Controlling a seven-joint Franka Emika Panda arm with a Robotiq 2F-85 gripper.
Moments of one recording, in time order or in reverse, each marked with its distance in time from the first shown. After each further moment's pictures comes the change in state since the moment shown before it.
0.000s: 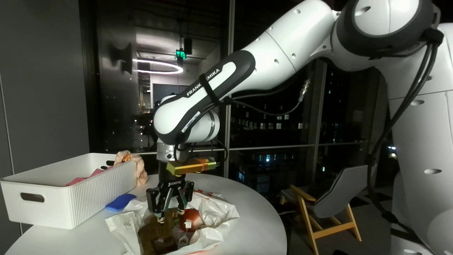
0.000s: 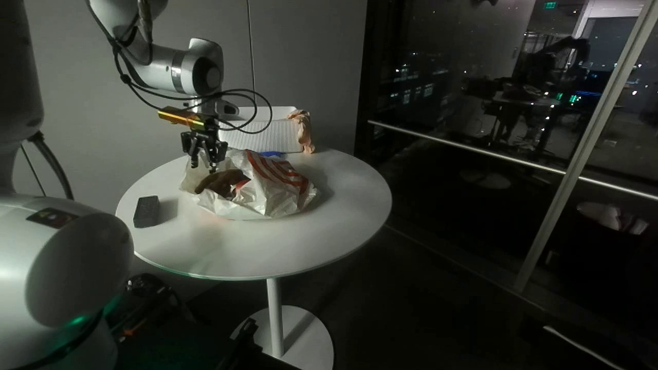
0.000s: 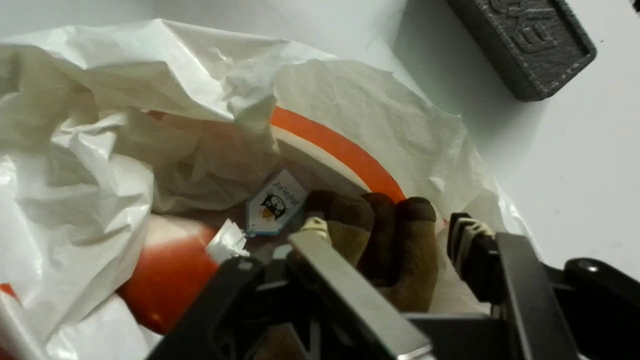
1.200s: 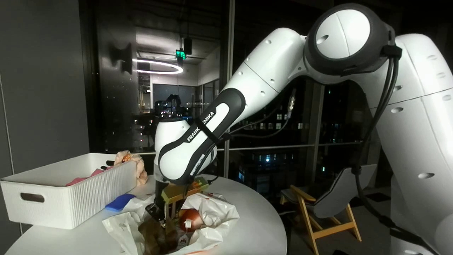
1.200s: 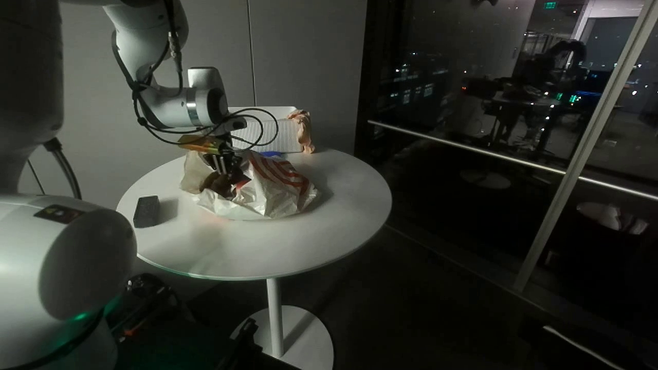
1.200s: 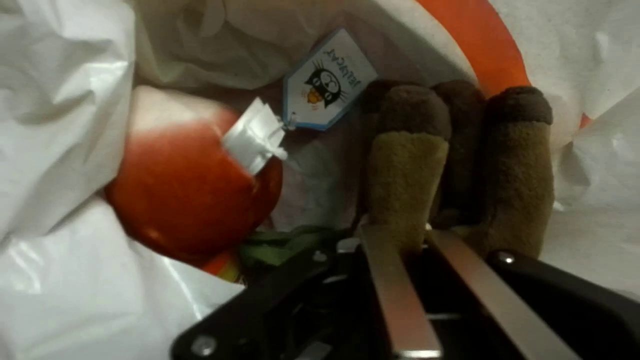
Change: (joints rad) arm 0.060 0.147 -0.083 -0.002 -0.260 0.344 0.173
